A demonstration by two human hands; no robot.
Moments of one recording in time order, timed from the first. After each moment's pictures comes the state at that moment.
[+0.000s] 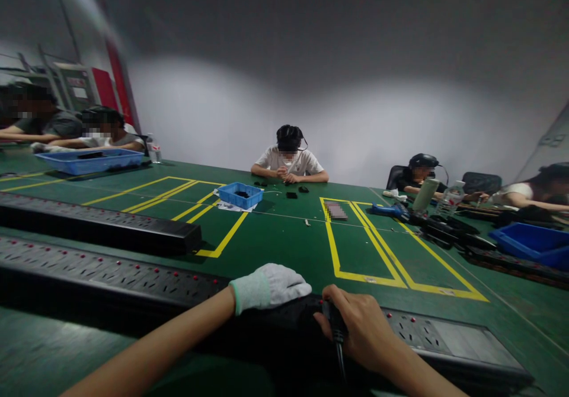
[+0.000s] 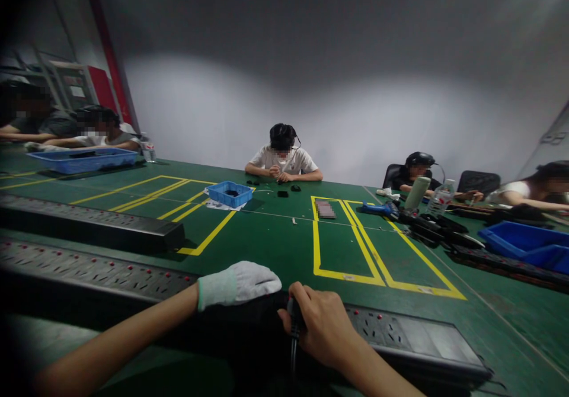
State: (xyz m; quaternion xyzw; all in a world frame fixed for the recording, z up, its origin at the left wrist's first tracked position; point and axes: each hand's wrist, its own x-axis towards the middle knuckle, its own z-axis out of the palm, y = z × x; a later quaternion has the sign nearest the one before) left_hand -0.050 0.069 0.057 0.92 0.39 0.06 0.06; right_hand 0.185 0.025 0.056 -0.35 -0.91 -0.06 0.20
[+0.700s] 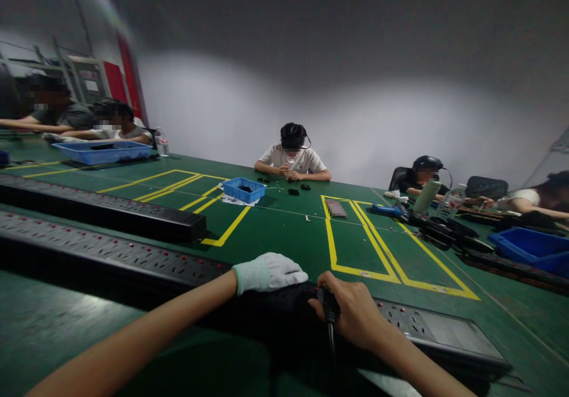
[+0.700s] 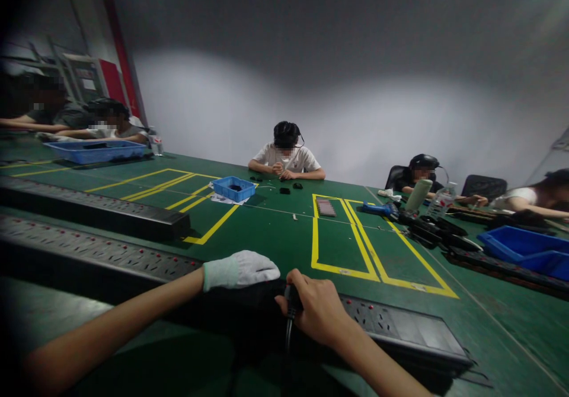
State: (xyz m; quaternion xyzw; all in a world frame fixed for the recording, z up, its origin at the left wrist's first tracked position) left_hand -0.052 0.067 0.061 0.91 0.39 0.08 0.10; right_hand 0.188 0.029 0.058 -0.36 -0.91 -0.02 0.18
